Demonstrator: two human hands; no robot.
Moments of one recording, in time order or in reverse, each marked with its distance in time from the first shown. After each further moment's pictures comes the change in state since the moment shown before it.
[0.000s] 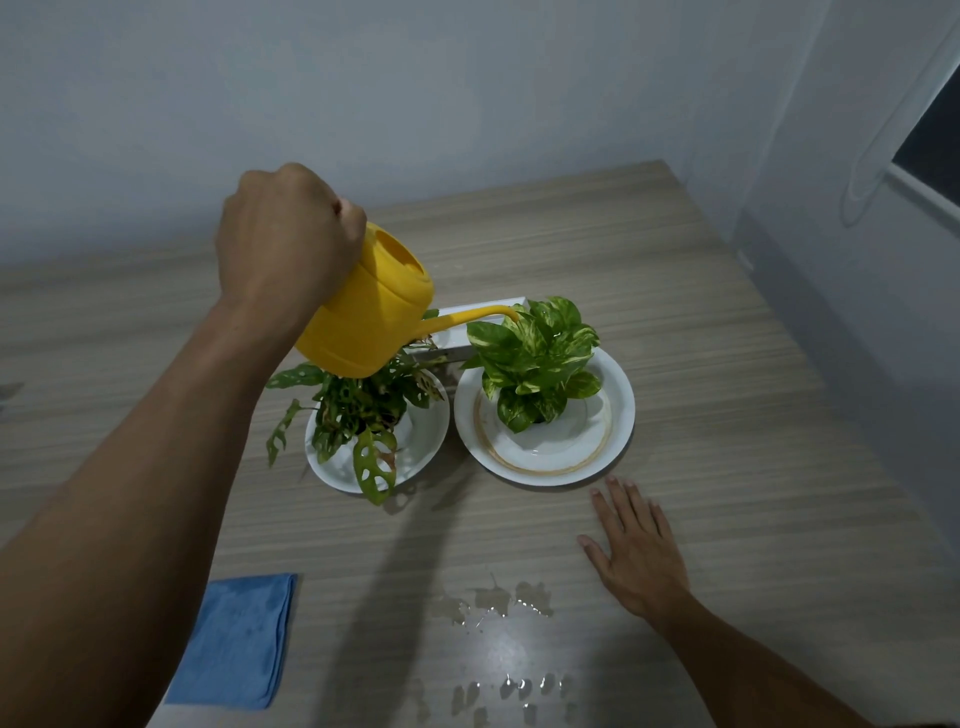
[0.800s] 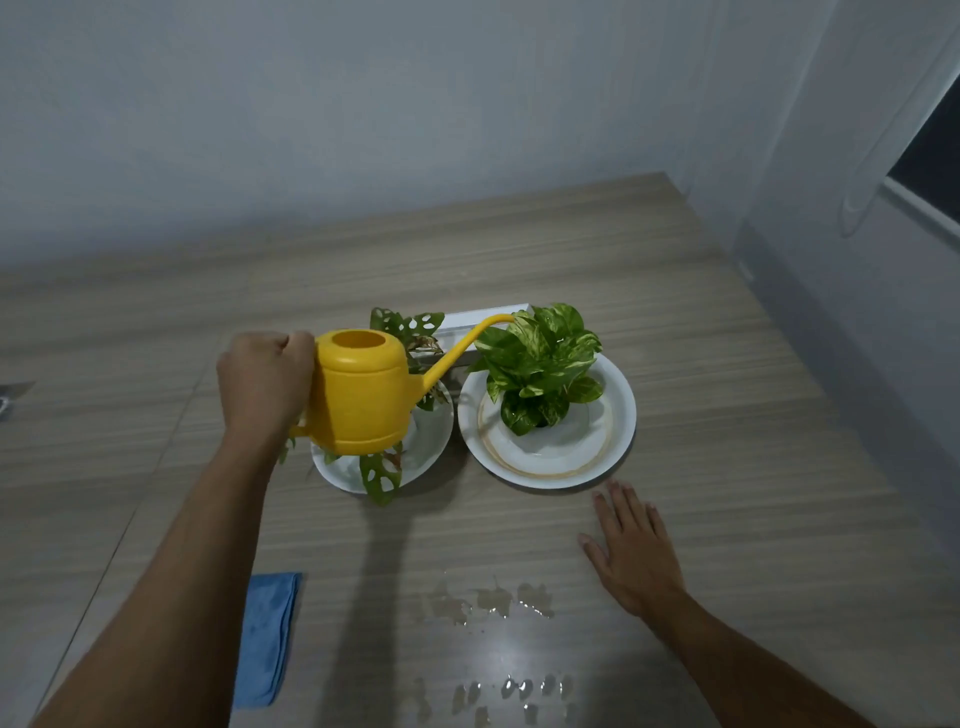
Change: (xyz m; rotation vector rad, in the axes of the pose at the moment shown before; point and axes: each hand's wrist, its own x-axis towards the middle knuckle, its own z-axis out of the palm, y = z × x) left_hand -0.077 -0.088 0.053 -0.270 -0.021 -0.342; right_hand 0.001 -0.010 -0.013 -0.005 -0.070 0.016
